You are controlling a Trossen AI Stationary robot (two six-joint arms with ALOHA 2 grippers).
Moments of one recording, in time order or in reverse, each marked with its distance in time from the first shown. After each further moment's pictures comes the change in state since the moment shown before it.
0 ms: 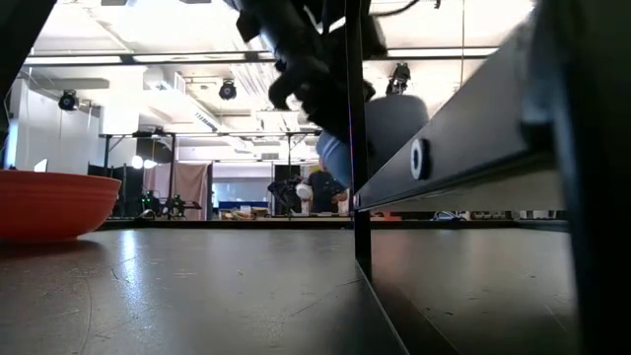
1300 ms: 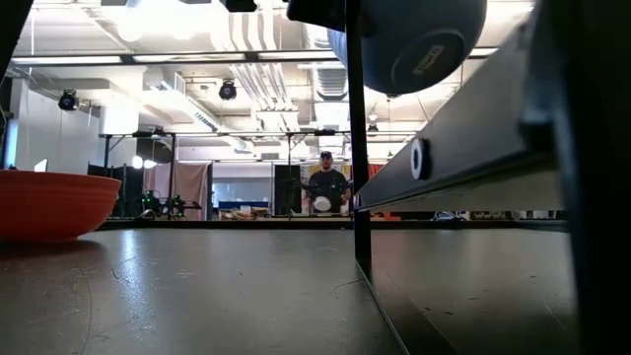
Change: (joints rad) left arm -0.136 -0.069 0.206 -0.229 0.156 0.383; right arm -0.212 -0.223 0.006 0.039 -0.066 -0.501
